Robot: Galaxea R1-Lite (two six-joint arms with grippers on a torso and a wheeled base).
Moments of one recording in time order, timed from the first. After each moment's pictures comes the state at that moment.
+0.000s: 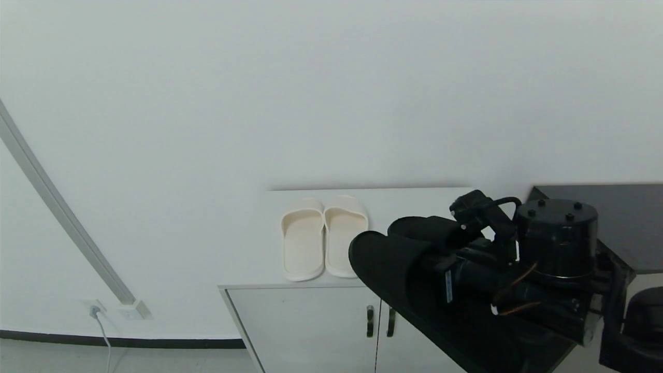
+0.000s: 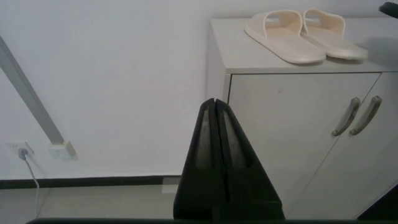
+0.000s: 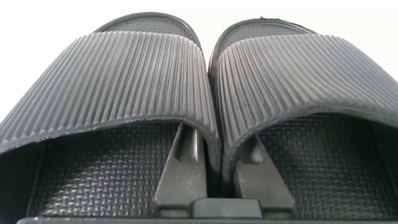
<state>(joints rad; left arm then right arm) 0.00 0.00 0.00 0.00 0.02 0.00 0.73 1.66 -0.66 -0.73 -0.06 0.08</state>
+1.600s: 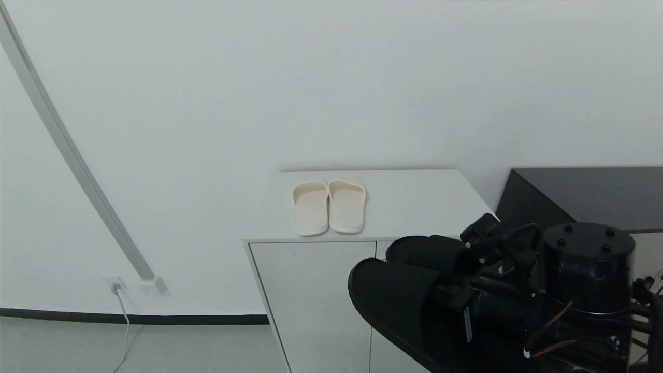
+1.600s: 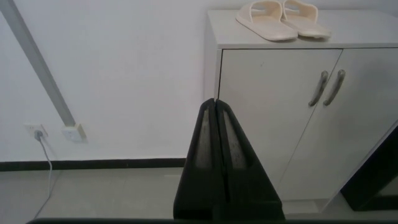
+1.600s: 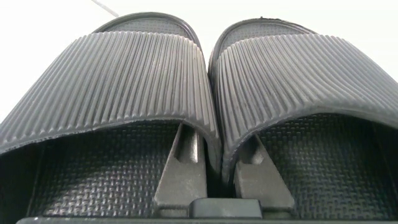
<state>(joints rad) 0.00 0.00 0.00 0.00 0.02 0.00 0.77 1.59 -0.54 -0.73 -0.02 0.05</state>
